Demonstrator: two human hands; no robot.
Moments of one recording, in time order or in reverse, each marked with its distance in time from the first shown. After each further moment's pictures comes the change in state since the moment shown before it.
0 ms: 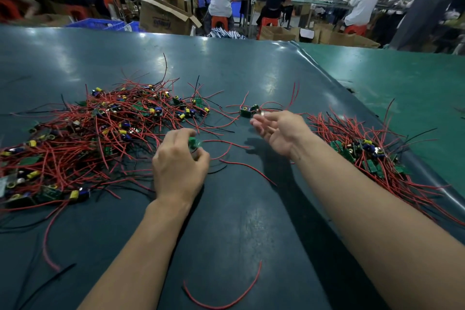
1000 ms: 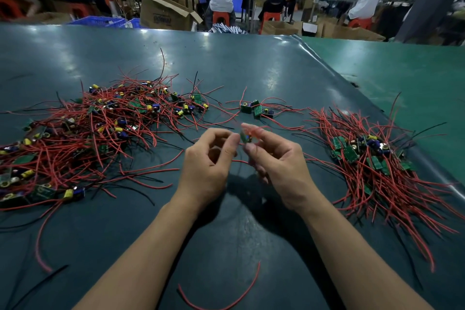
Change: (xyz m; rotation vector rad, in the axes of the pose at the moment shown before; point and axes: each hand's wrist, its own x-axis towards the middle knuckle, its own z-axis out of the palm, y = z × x) left_hand -0.014 0.023 0.019 -0.728 -0.245 0.029; right_hand -0.056 0.060 -0.034 -0.350 -0.342 -0.486
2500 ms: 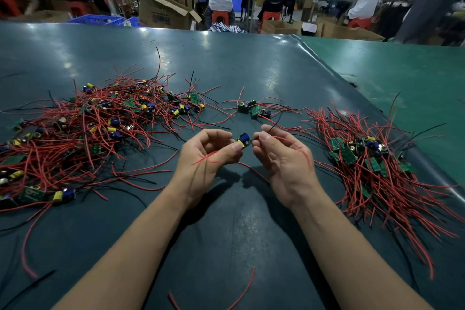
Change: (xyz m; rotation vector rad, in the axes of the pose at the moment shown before) left_hand 0.009 -0.001 0.005 -0.535 -0.047 -0.371; right_hand 0.011 -0.006 -0.003 0.540 0.325 0.198
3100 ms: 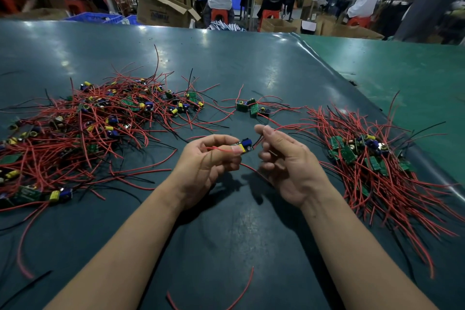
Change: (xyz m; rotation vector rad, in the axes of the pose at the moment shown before) left_hand -0.001 0.011 0.001 -0.137 -0.127 -0.219; right_hand -0.003 -0.011 -0.005 -0.145 -0.107 0.190
